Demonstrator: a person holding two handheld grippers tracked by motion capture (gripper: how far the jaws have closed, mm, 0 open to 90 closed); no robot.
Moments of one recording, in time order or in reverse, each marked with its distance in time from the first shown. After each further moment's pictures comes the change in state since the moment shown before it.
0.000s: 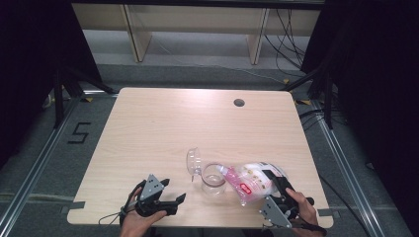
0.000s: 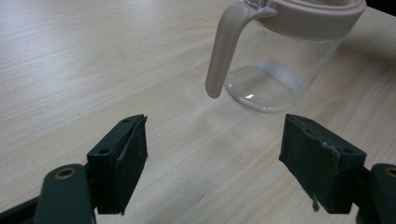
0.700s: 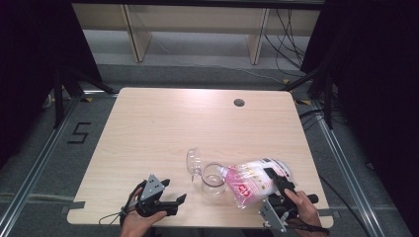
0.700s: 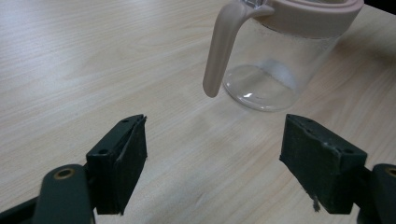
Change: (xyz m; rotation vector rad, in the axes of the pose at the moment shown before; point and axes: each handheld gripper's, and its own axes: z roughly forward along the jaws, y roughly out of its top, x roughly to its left) left arm -0.001 0.000 0.001 0.004 -0.005 0.002; right arm 0.001 0.001 0.000 0.050 -0.078 -0.145
